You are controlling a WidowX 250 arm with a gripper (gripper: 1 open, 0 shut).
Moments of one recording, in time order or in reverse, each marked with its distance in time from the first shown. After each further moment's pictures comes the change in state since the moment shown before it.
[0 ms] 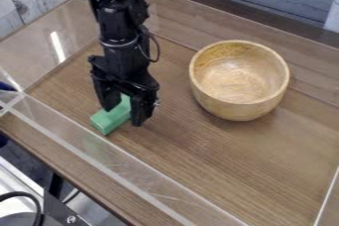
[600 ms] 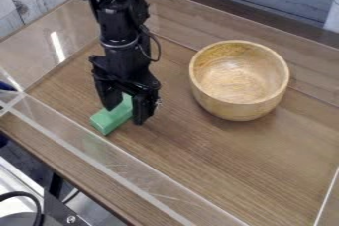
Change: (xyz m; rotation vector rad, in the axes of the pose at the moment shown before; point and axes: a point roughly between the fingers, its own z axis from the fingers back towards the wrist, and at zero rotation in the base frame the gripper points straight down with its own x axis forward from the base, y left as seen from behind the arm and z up) arm 0.002 0.000 -0.001 0.000 -0.018 0.010
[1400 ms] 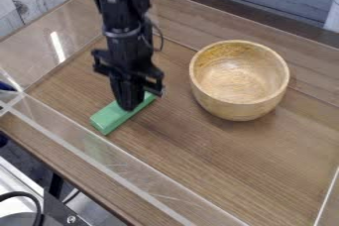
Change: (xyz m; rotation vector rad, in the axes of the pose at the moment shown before) arm 0.005 -0.003 0.015 -0.030 0.010 0.023
